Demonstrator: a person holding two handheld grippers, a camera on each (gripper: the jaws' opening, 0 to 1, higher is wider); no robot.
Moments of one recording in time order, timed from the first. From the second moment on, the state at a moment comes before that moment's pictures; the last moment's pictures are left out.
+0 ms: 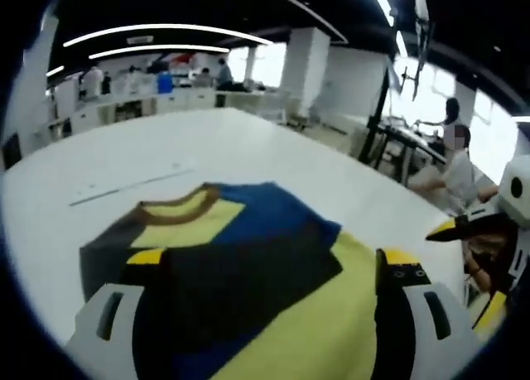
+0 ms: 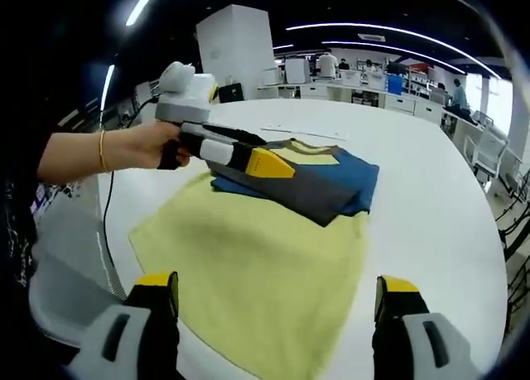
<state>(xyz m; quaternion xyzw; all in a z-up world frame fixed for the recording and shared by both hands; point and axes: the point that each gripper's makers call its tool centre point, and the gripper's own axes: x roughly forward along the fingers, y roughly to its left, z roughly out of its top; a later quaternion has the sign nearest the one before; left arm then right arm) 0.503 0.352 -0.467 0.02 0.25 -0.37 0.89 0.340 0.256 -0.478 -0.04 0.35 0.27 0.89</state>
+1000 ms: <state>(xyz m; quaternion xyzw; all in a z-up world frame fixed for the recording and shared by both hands) 0.426 0.461 -0.467 0.04 0.28 -0.35 0.89 0.322 0.250 -0.491 -0.02 0.39 0.26 0.88</state>
